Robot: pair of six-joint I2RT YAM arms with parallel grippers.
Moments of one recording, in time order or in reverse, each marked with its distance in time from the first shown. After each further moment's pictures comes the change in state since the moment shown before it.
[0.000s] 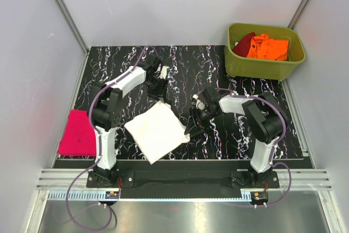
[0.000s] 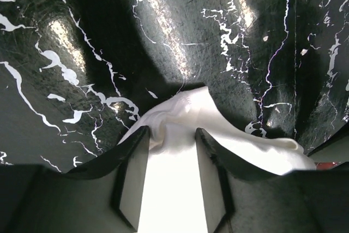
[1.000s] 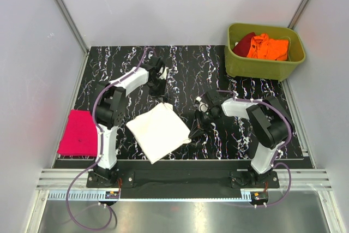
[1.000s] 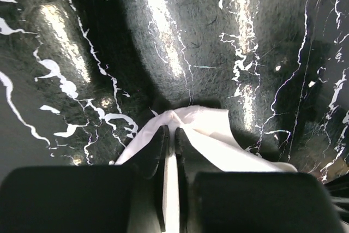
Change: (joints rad) left arm -0.007 0.051 0.010 0.037 -0.051 -0.127; right arm 0.011 -0.080 -0.081 0.007 0.085 0.069
